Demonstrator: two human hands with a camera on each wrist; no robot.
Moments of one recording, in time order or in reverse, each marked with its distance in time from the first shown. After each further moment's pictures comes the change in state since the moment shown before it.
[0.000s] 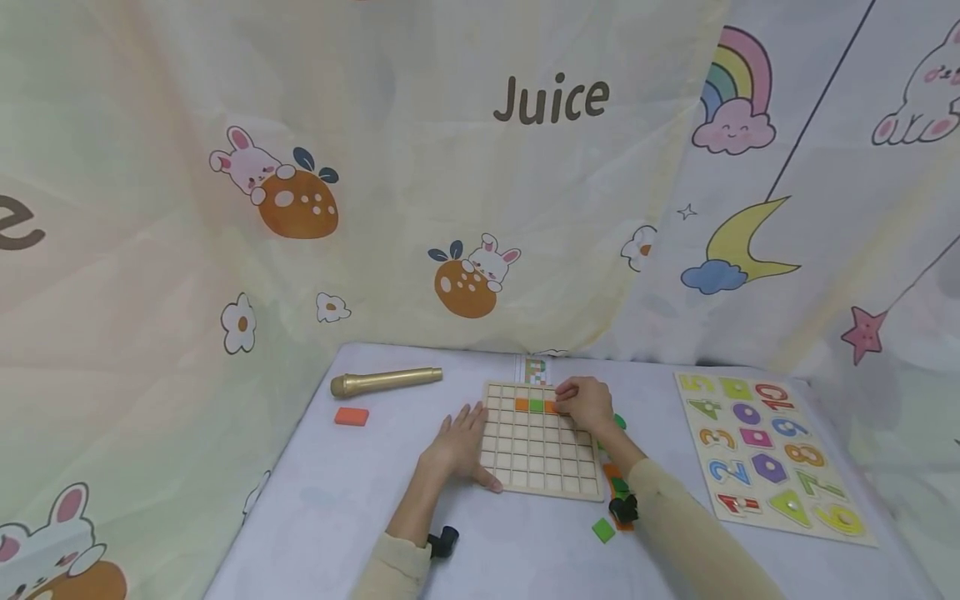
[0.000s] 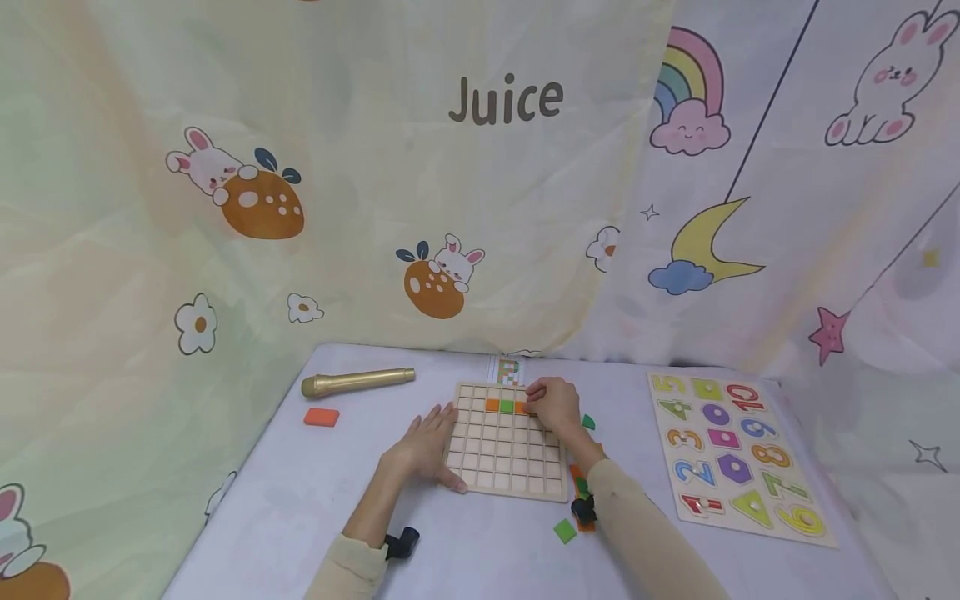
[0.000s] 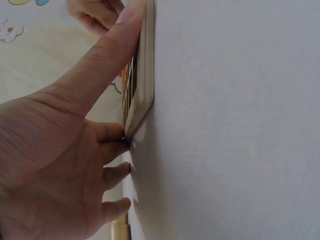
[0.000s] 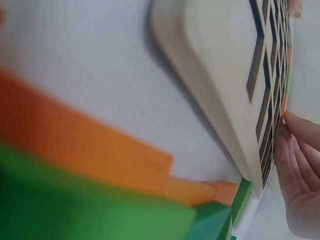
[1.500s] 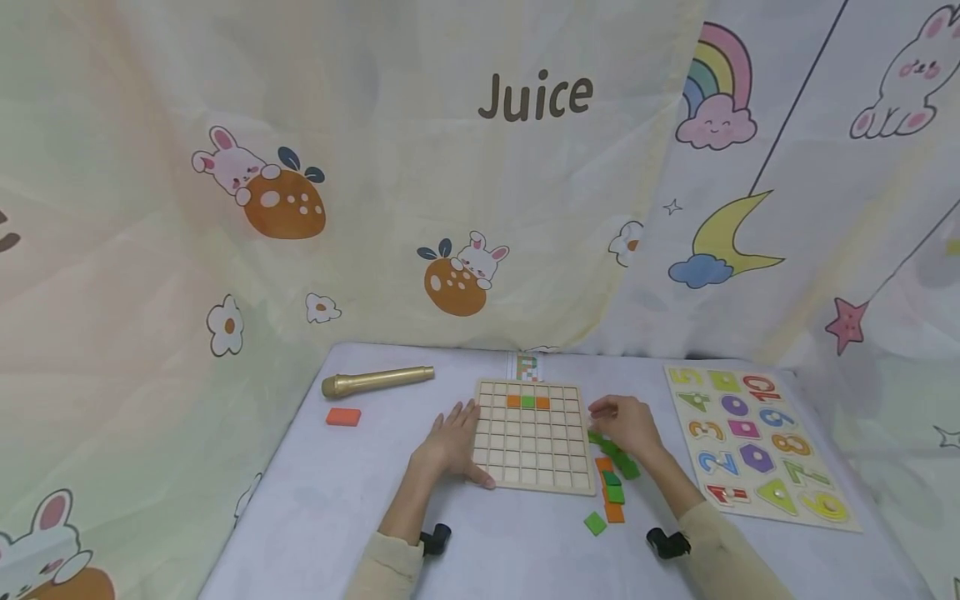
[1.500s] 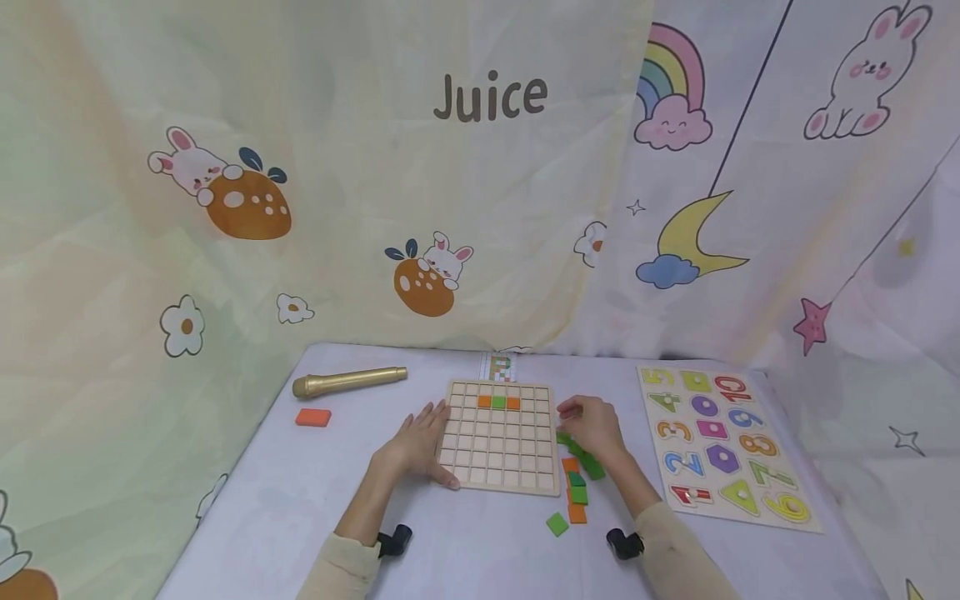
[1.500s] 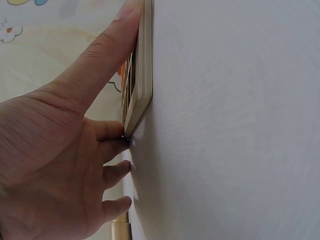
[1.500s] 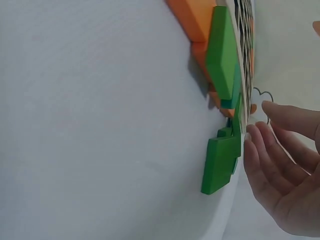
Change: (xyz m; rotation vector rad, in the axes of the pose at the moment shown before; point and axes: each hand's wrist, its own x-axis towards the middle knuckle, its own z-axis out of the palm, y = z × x) left_hand 0.000 0.001 0.000 -0.032 -0.012 -0.010; right_hand -0.065 0.030 -0.064 -0.023 -0.018 -0.031
